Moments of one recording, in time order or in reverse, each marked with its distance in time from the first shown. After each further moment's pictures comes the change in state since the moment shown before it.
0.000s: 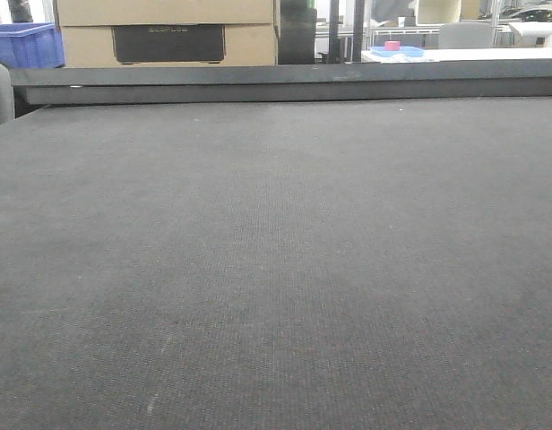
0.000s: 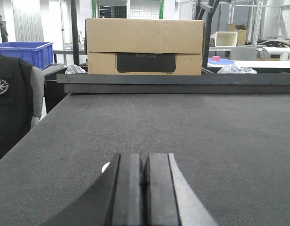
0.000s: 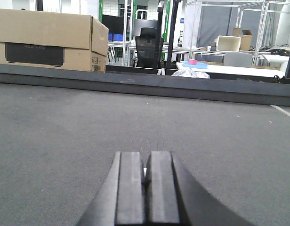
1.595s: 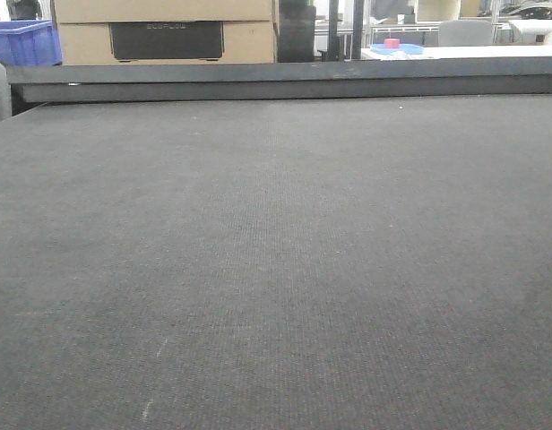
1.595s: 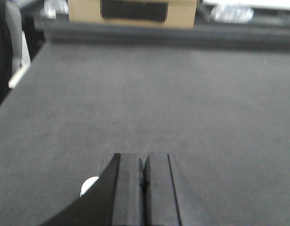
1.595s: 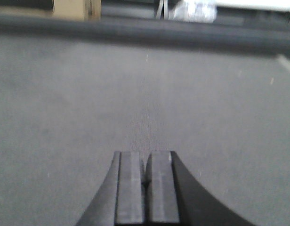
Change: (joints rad) left arm 0.000 0.486 -0.624 -0.064 0.507 0.000; right arm 0.000 0.495 -0.620 0.000 0.517 0.000
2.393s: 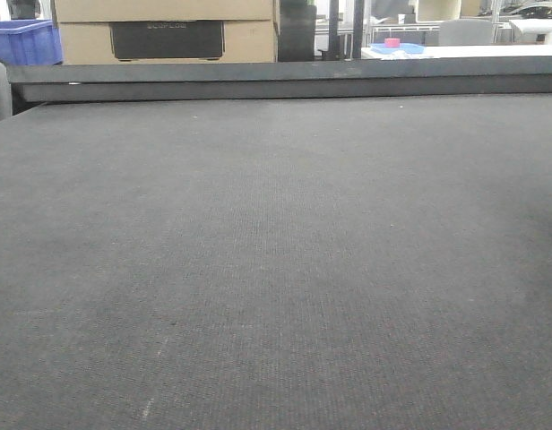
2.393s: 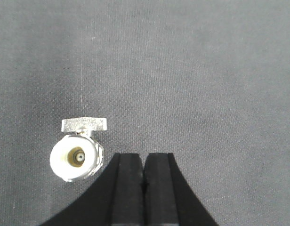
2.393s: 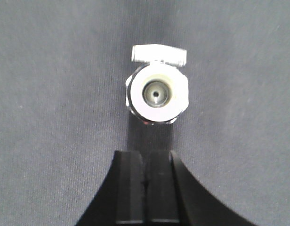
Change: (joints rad) left arm 0.000 0.695 -0.465 -0.008 0.443 0.000; right arm 0.000 0.681 -0.453 0.008 0.683 0.000
